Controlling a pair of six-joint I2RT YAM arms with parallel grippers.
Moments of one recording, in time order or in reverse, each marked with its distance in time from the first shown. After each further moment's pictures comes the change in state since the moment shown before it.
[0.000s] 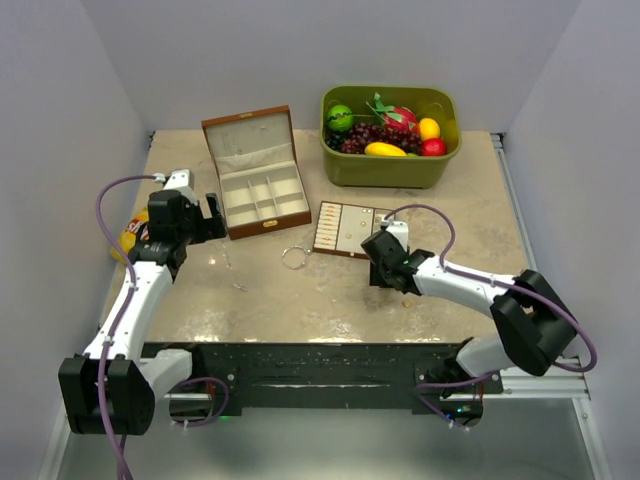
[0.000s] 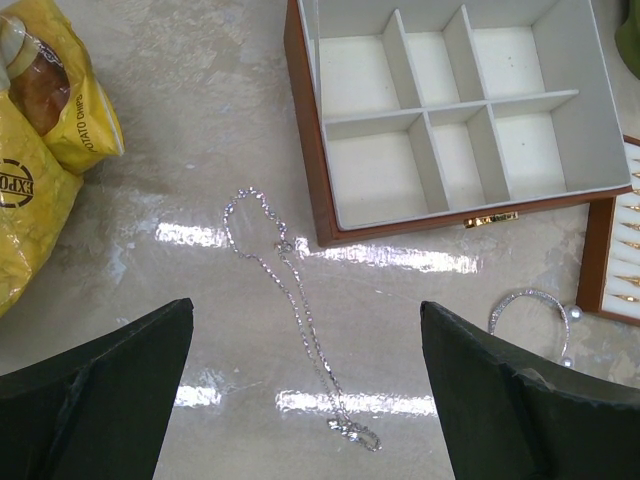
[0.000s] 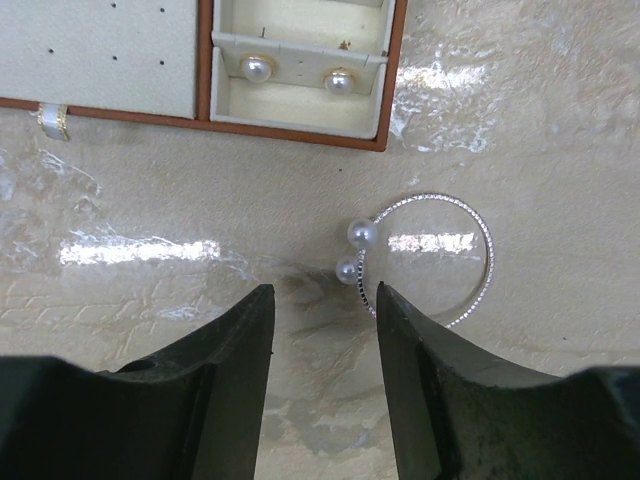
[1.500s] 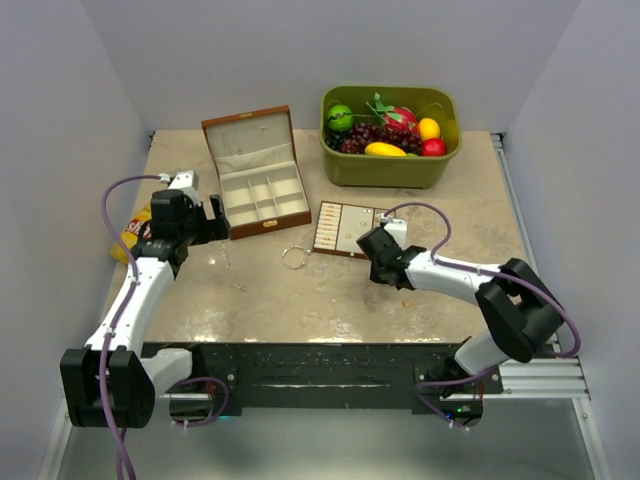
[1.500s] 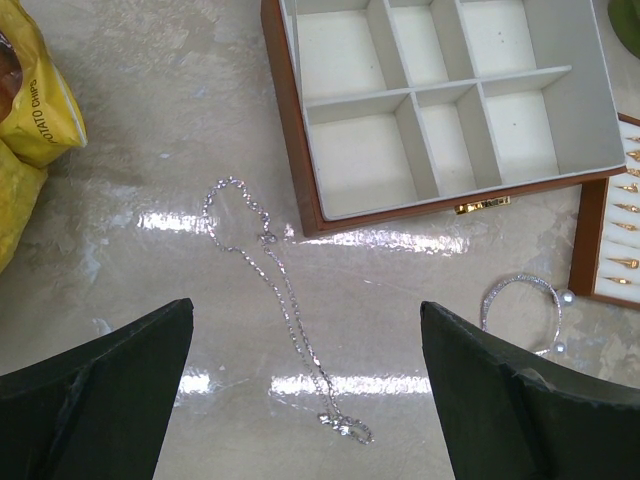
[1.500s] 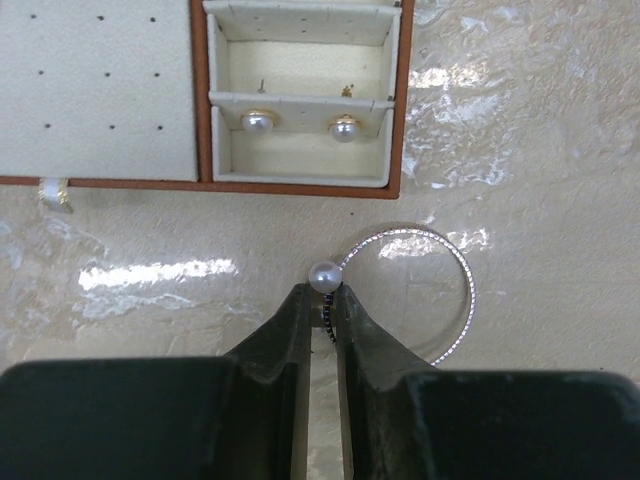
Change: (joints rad) left arm 0.000 0.037 0.000 0.000 0.045 0.000; right arm -0.010 0.098 0.033 0.059 0.039 0.069
